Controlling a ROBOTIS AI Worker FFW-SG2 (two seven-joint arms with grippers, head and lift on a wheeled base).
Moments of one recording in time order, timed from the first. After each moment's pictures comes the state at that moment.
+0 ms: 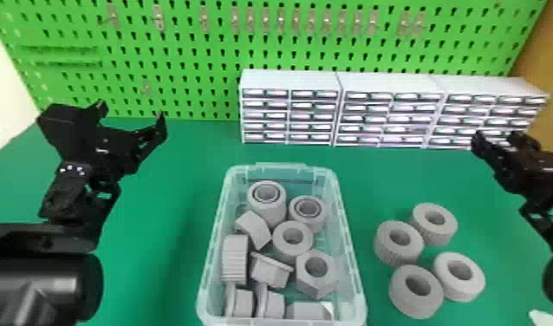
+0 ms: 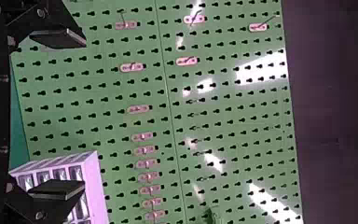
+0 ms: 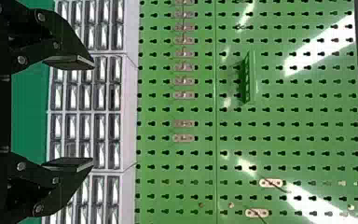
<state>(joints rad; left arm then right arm) -0.08 0.13 0.06 -1.78 0.00 0.05 -0.15 -0.19 -0.11 -0.42 -1.64 -0.07 0.23 0.45</state>
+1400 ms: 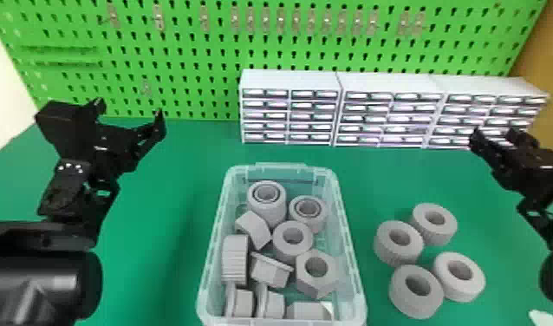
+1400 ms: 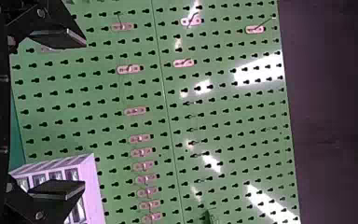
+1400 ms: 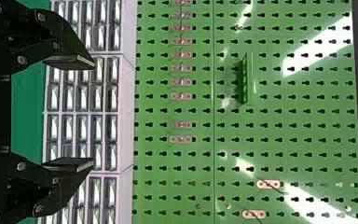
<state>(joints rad) -0.09 0.13 0.06 -1.78 0.00 0.04 -0.14 -0.19 -0.11 -0.41 -1.64 -0.07 0.23 0.44</state>
